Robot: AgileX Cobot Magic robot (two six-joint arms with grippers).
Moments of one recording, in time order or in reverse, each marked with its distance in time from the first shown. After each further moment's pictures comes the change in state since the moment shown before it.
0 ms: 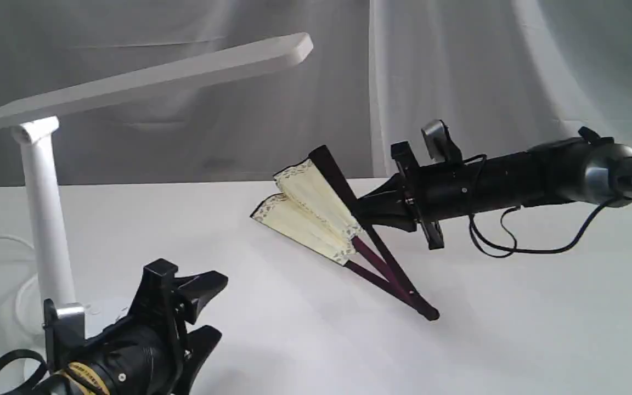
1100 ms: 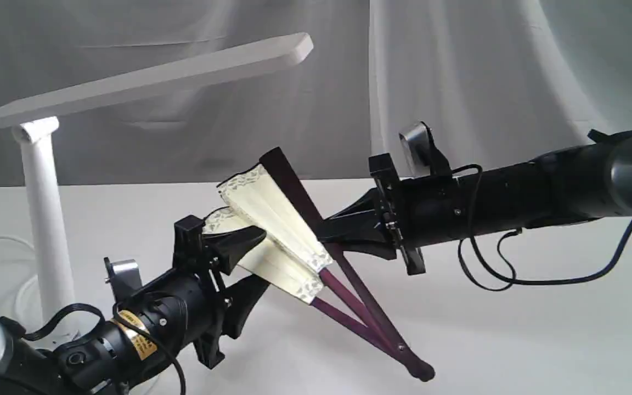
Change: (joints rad) left arm 0.082 0.181 -0.239 0.247 -0.146 -0.203; right arm 0.105 -0.324 0.472 0.112 -0.001 -0.226
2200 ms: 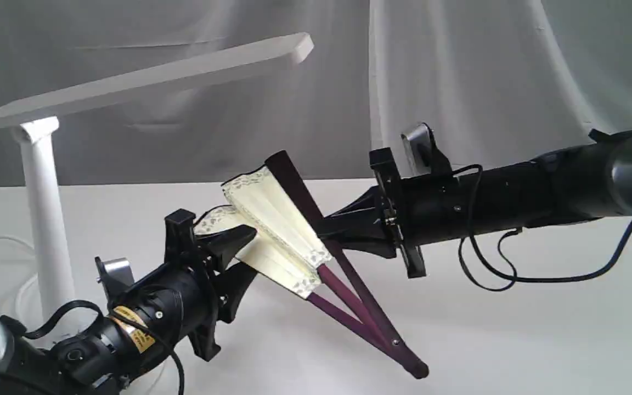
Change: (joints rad) left arm 0.000 0.000 -0.004 -0.077 -0.003 -0.002; right arm 0.000 0.000 0.000 0.008 -0.002 0.074
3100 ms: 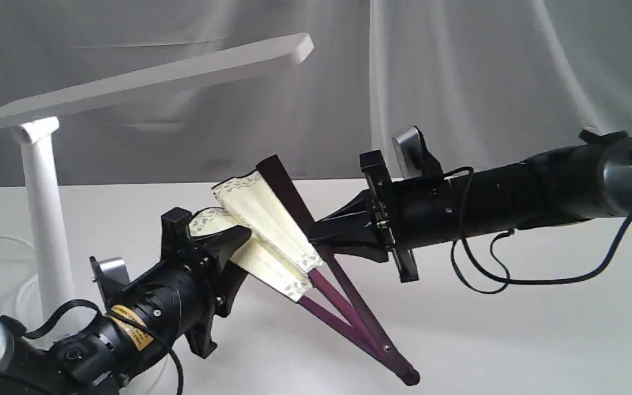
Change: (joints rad) left arm 0.000 0.000 0.000 -0.025 0.000 0.019; right arm 0.023 -0.002 0.000 -0.002 0.000 0.016
